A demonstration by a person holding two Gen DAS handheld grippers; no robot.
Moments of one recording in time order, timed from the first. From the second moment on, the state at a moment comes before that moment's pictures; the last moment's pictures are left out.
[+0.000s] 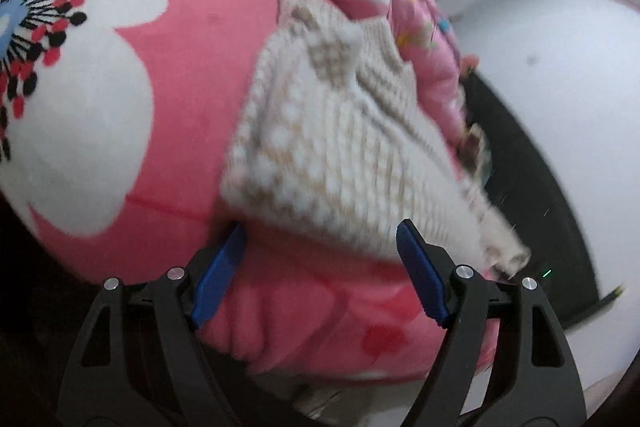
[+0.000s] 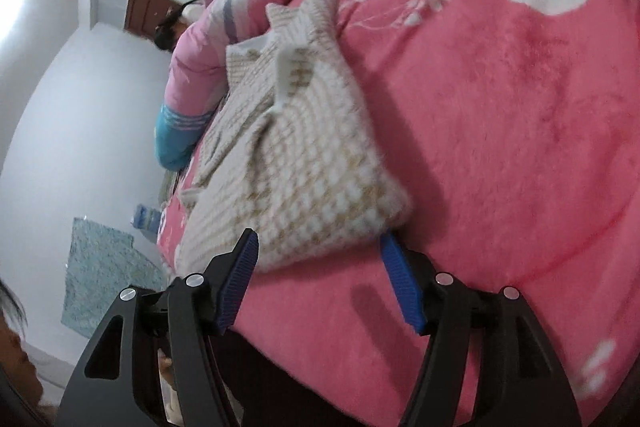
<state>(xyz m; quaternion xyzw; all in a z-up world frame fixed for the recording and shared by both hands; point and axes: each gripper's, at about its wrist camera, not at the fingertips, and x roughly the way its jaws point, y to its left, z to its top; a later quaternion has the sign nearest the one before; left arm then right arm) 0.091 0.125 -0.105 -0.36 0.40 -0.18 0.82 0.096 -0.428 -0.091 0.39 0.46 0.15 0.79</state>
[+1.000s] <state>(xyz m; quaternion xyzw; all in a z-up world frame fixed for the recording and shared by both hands) 0.061 0.092 0.005 -0.20 0.36 -0.11 0.91 0.087 -0.412 0.020 0.23 0.36 0.08 0.90</state>
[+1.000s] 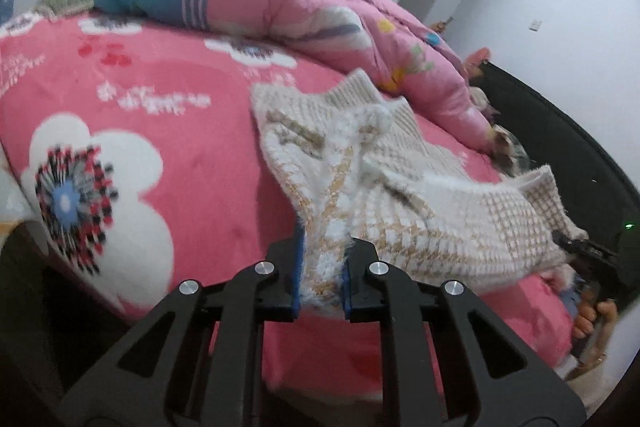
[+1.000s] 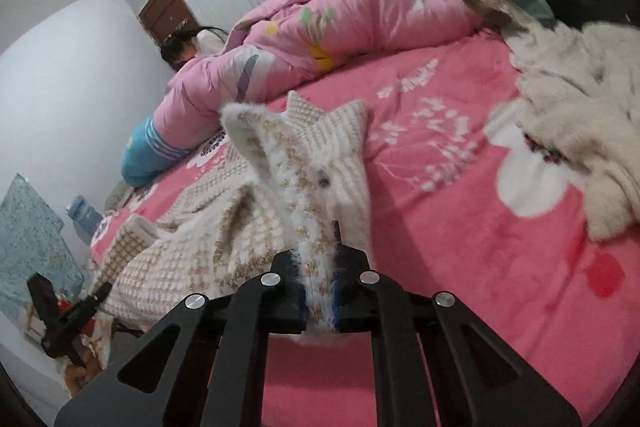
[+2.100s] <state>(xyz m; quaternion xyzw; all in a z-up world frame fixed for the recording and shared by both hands) 0.119 0.002 -0.060 -0.08 0.45 -0.16 0.88 0.165 -0.308 -0.058 0.08 0.51 0.16 0.84</state>
